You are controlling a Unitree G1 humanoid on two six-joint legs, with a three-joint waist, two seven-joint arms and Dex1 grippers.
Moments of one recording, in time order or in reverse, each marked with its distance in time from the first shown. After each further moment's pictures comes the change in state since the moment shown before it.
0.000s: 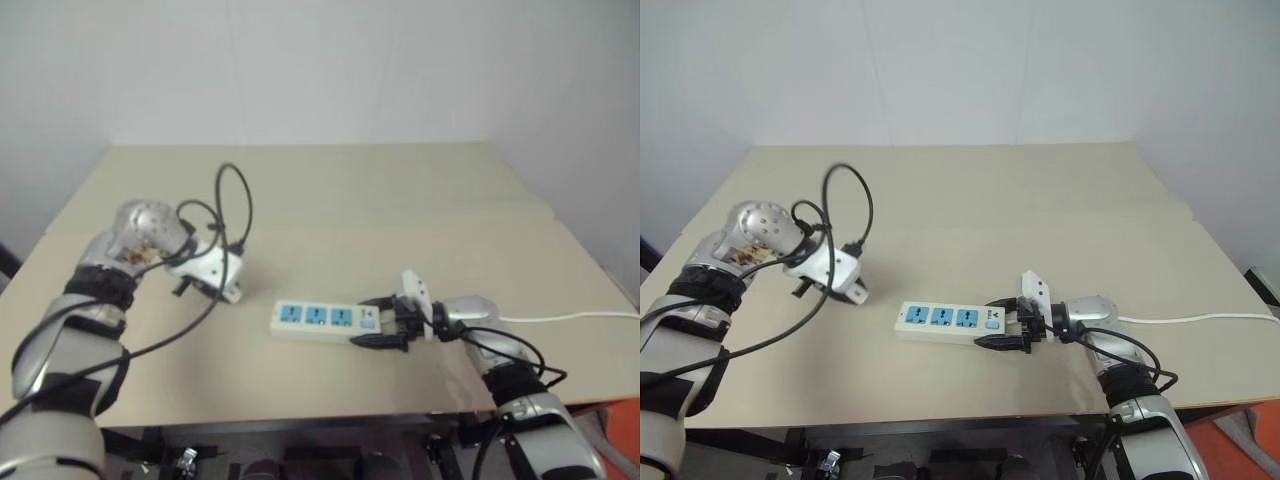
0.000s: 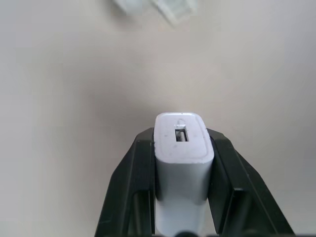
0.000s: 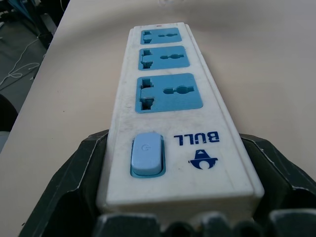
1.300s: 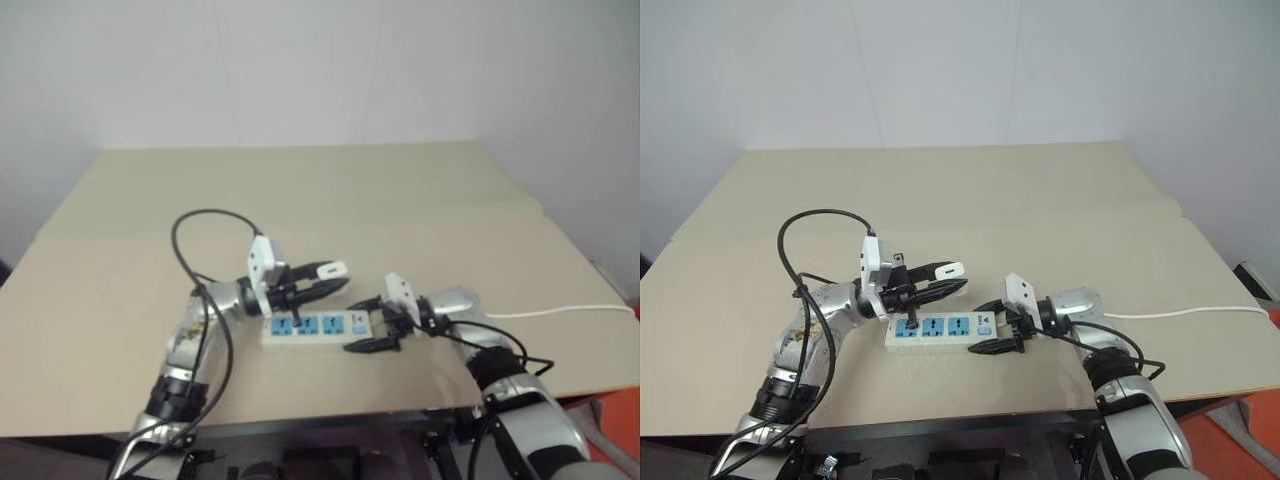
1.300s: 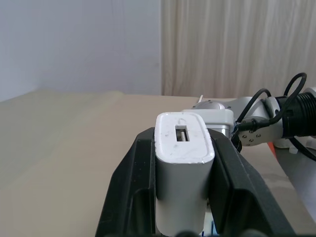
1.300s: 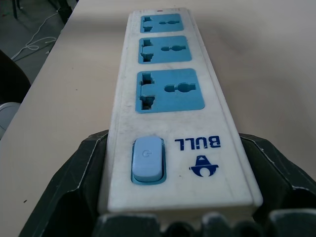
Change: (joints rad) left arm 0.562 -0.474 0.263 -0.712 -0.555 0.657 0.559; right arm -0.107 0.040 0.056 0.183 -0.067 -0.160 0.093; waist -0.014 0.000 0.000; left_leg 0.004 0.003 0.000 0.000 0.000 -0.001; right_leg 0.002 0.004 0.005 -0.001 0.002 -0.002
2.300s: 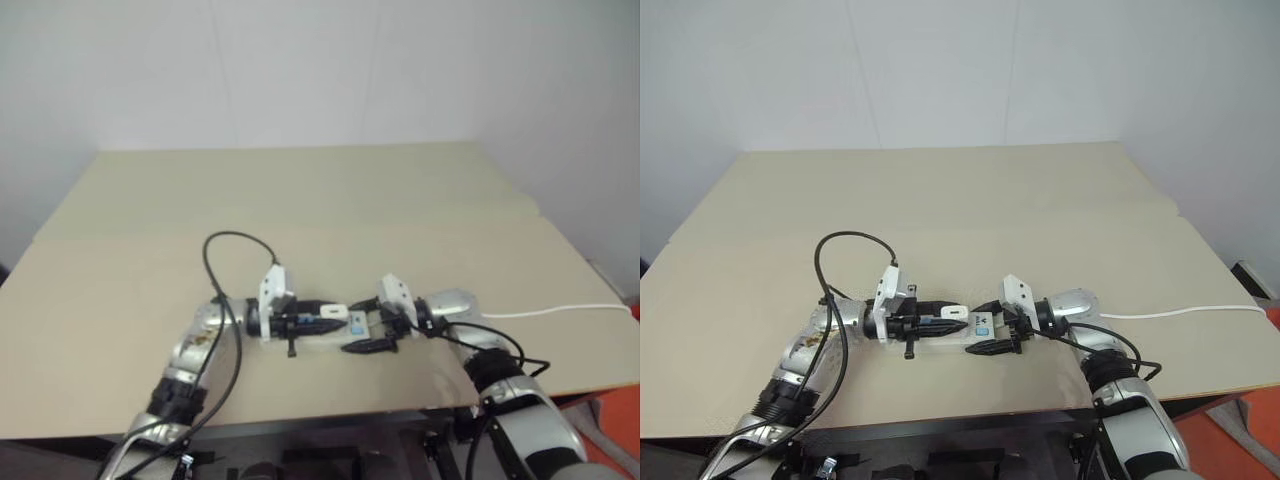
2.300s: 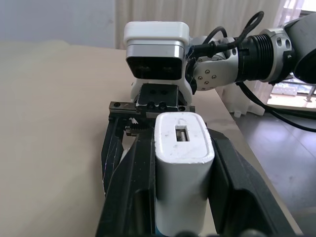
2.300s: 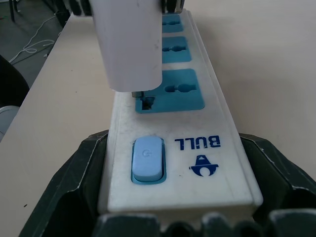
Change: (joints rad) left arm -0.002 0.056 -0.103 0.162 0.048 -0.028 -0.200; right arm 0.012 0.011 -0.002 -0.019 -0.009 0.015 -0.012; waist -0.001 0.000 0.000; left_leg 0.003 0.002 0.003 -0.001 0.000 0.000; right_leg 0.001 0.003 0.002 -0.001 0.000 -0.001
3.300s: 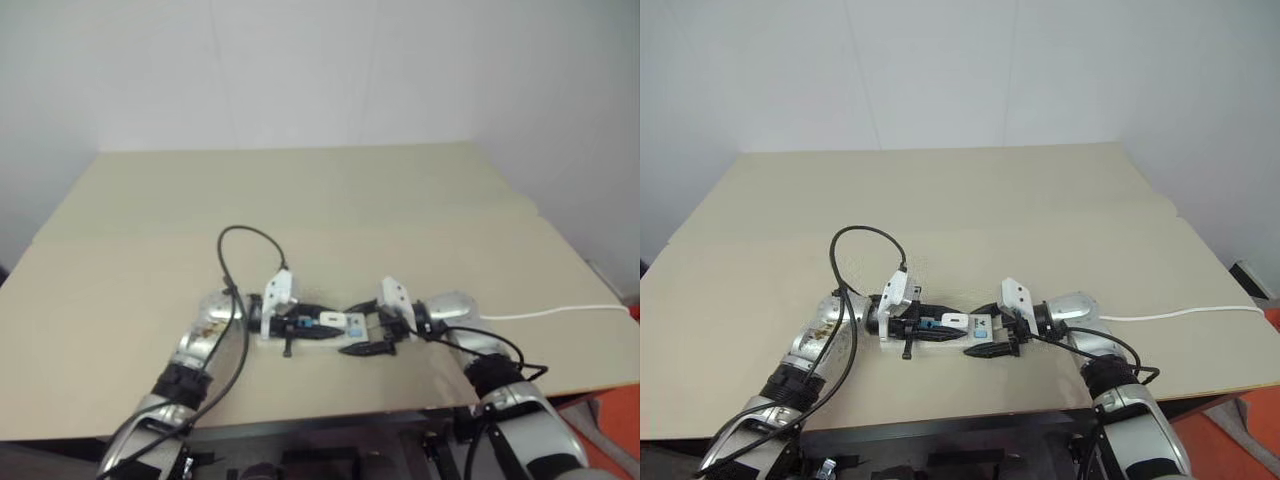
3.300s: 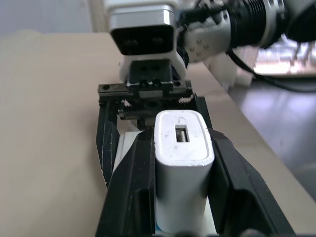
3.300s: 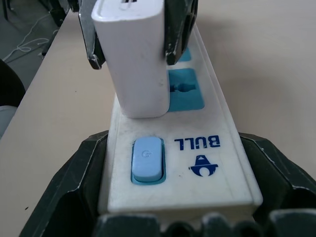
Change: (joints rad) left arm -0.087 0.046 -0.093 0.181 0.098 -0.175 -0.111; right arm 0.033 0.002 0.004 -0.054 -0.004 0.026 -0.037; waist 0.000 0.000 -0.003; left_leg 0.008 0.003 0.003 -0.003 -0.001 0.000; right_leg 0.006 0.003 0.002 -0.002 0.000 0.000
